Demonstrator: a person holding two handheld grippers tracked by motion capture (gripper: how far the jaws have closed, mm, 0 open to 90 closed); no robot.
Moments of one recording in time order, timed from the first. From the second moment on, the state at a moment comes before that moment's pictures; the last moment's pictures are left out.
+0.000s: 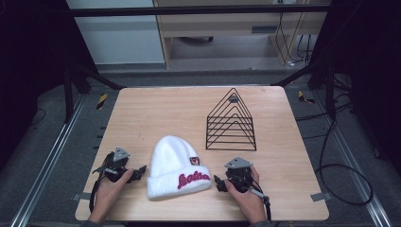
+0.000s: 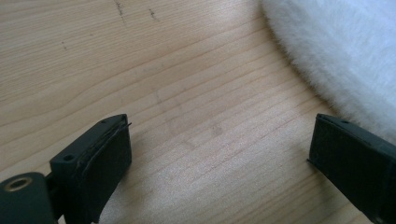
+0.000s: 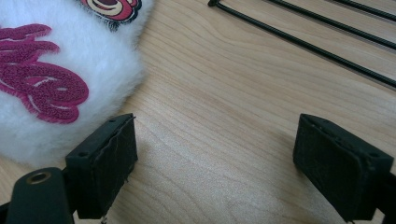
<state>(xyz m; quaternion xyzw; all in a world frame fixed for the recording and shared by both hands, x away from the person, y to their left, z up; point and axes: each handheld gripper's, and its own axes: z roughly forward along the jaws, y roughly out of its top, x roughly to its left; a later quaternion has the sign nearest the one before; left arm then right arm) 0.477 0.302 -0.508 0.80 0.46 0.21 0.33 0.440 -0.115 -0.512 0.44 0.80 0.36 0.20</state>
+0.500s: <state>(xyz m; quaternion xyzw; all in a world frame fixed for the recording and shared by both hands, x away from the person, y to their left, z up) 0.501 0.294 -0.482 0.83 0.43 0.17 0.31 0.439 -0.115 -0.512 0.44 0.80 0.36 0.20</state>
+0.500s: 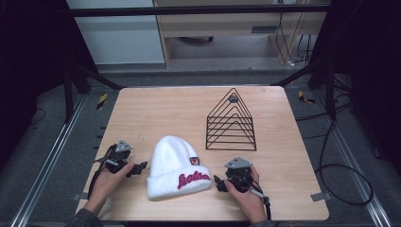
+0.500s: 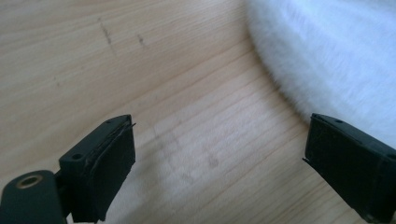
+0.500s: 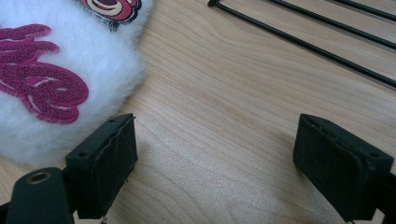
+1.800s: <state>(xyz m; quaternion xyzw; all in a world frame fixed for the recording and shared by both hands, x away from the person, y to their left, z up) 0.578 0.222 -0.457 0.86 0.40 0.13 0.28 0.440 -0.115 -0.512 0.44 0.80 0.36 0.20</state>
